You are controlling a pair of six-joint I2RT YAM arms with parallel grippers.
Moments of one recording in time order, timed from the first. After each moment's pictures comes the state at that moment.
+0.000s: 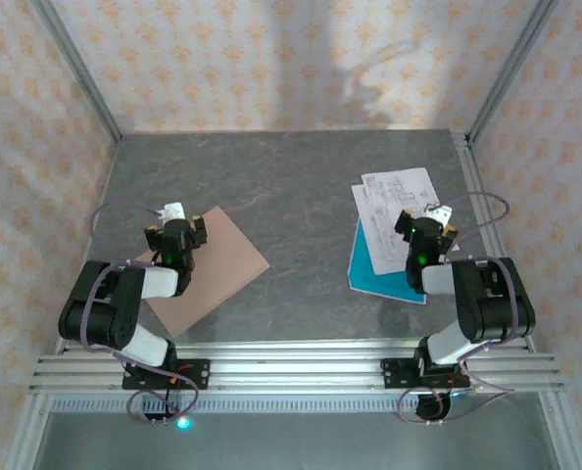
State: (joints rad) left arm -0.08 1.51 0.39 0.66 -0.47 -0.12; right arm 0.06 1.53 0.39 0.74 0.41 0.22
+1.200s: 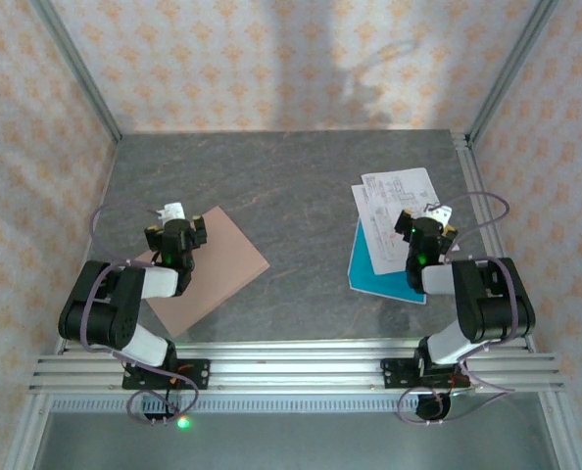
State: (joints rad) left arm -0.08 1.51 0.39 0.66 -0.47 -0.12; right arm 0.06 1.53 0.39 0.74 0.41 0.22
